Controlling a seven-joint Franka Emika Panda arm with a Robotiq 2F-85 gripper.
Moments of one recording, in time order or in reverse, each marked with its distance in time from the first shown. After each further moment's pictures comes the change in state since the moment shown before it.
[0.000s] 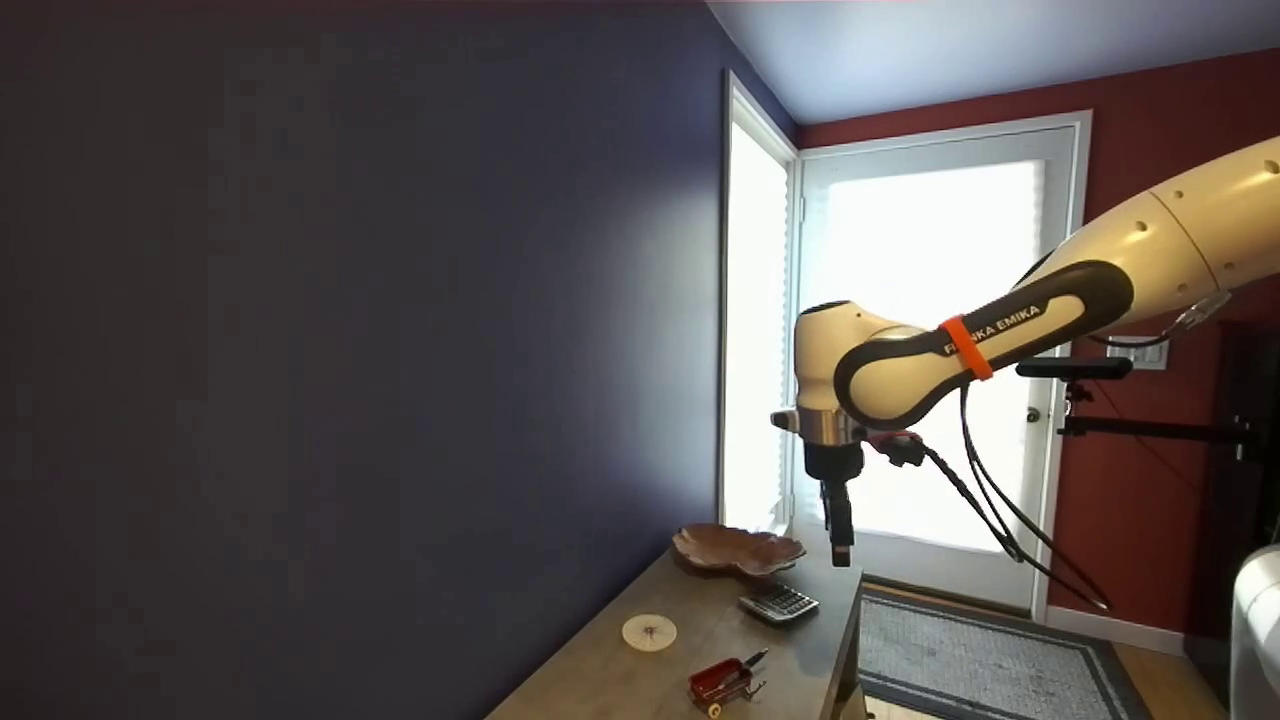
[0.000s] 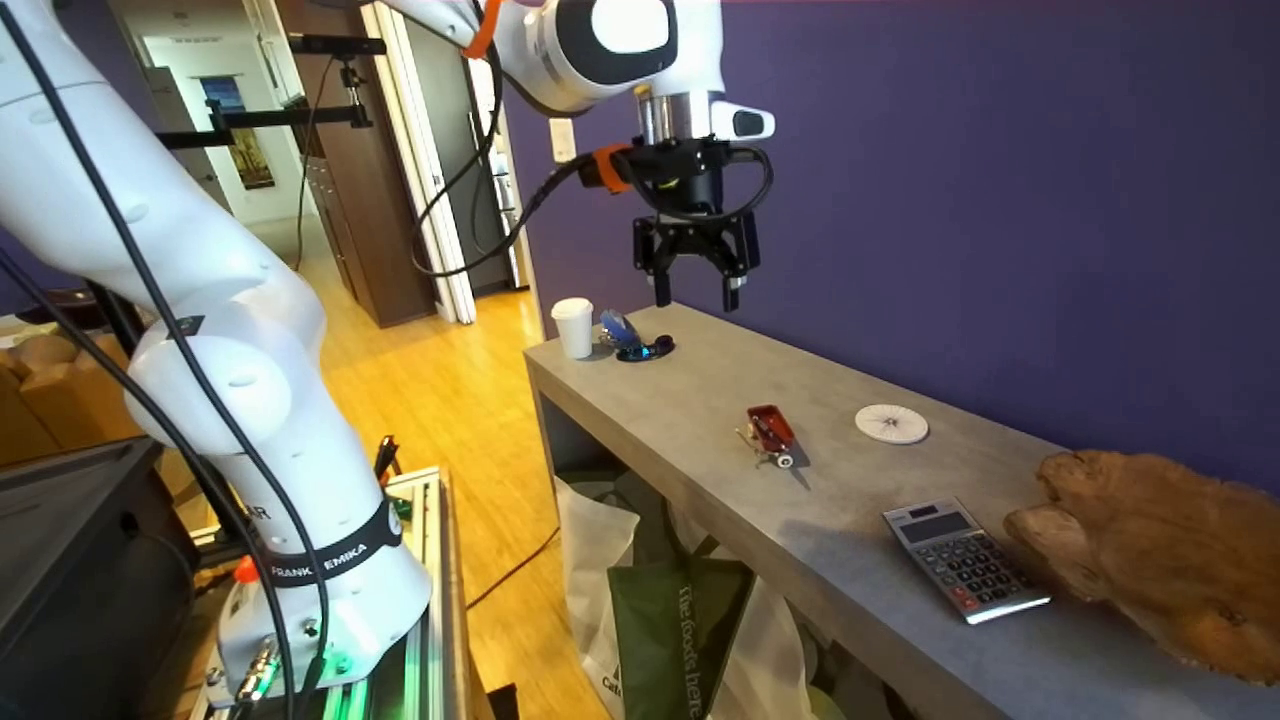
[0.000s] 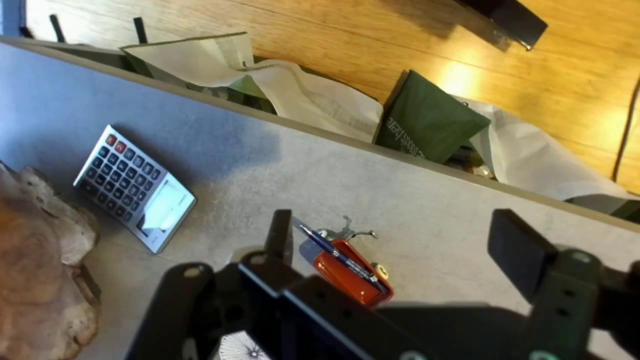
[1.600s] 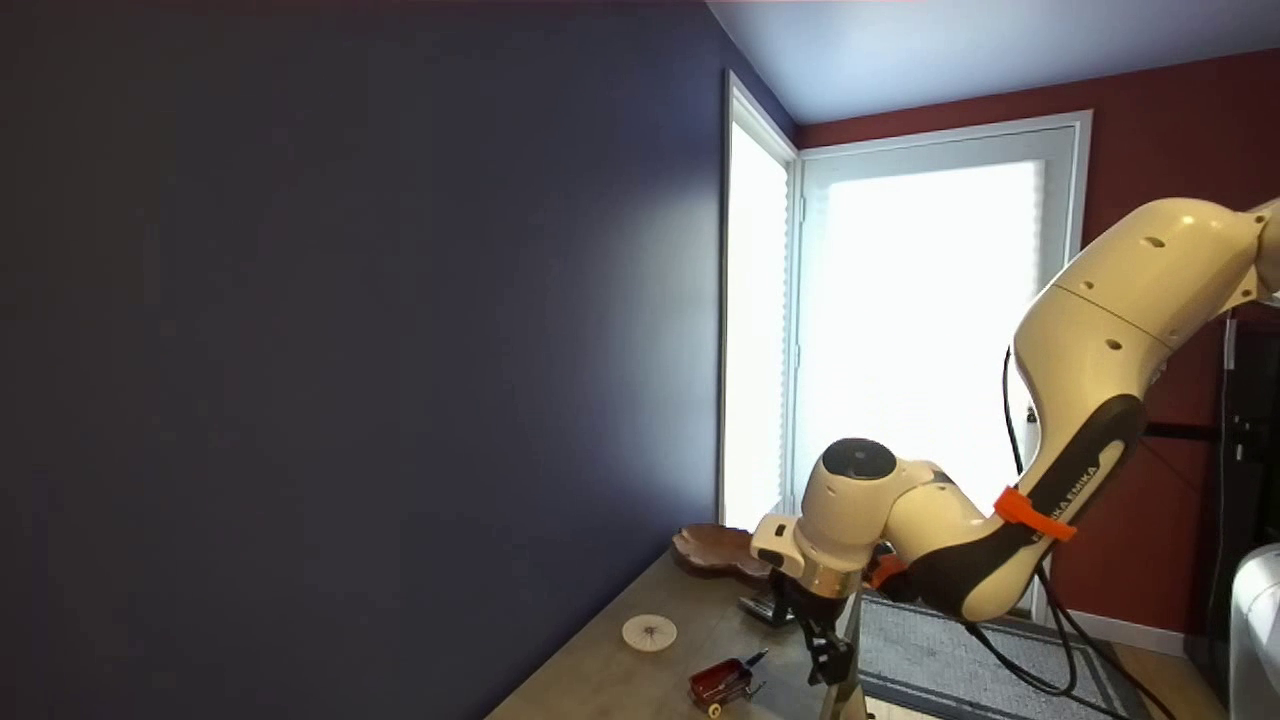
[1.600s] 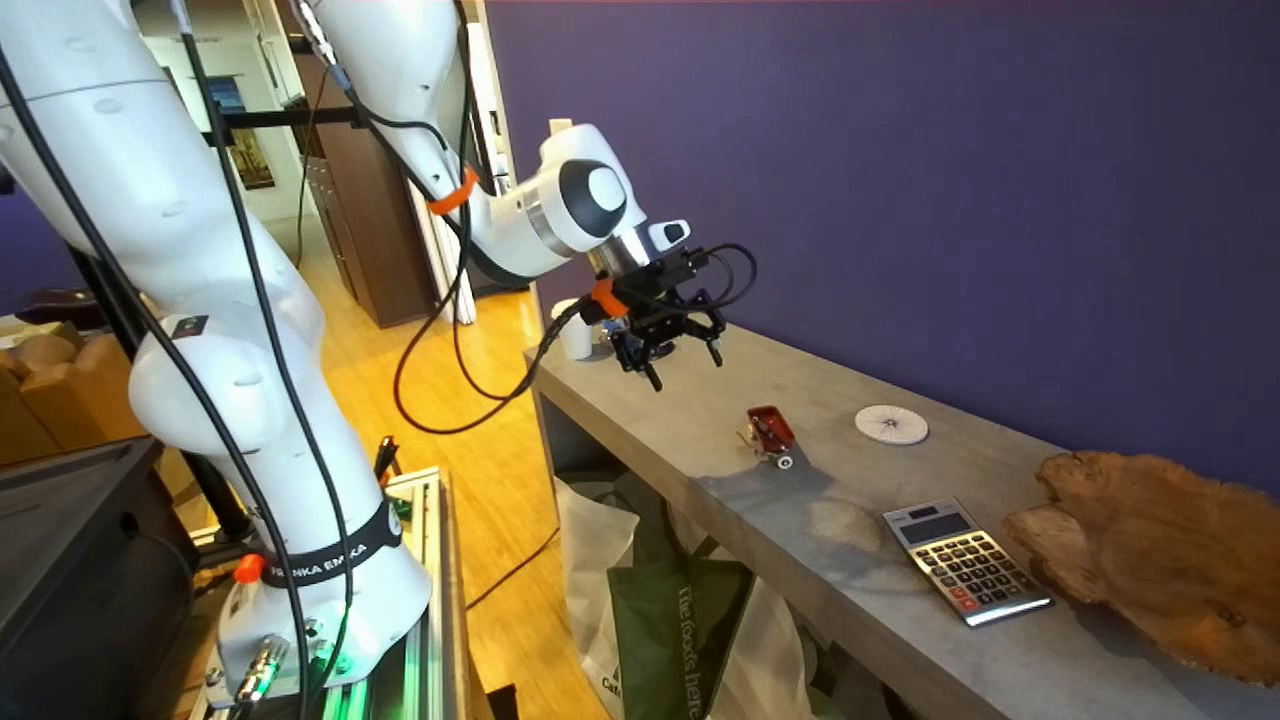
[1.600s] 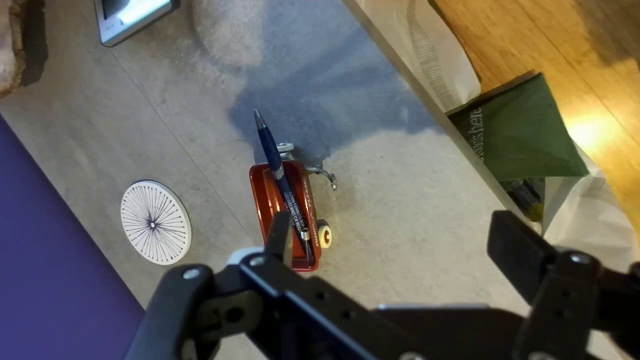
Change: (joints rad) arm 0.015 0.175 0.139 -0.278 -0.612 0.655 0.201
